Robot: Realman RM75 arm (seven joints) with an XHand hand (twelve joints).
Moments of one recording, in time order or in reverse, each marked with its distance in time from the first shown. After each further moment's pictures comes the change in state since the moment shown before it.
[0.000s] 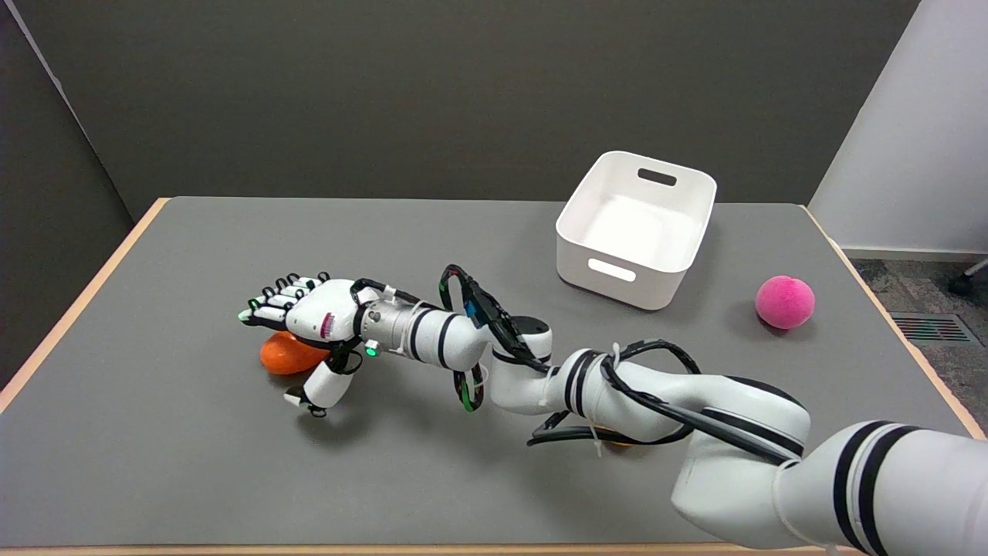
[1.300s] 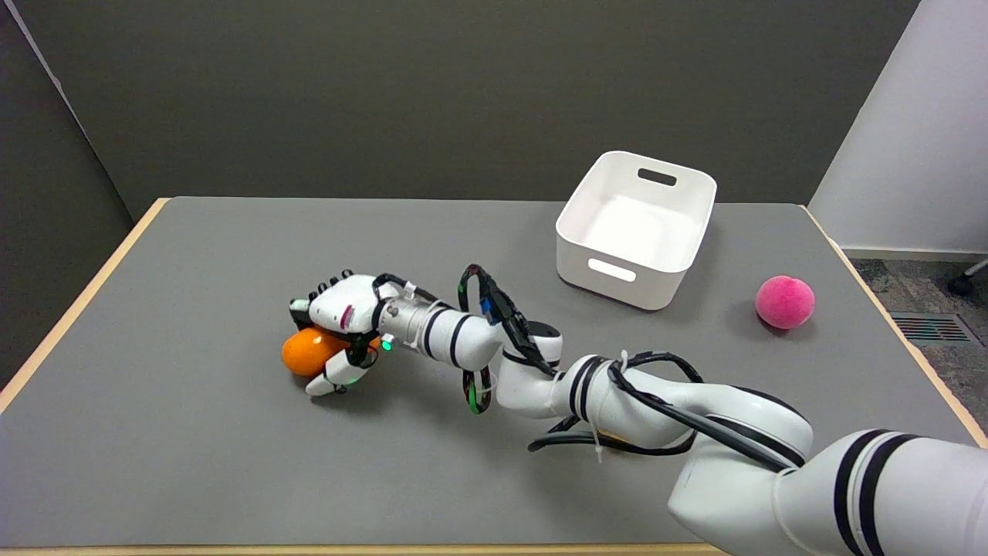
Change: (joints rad) arm -0.029 -0.004 0.105 -0.030 0.022 -0.013 -0.062
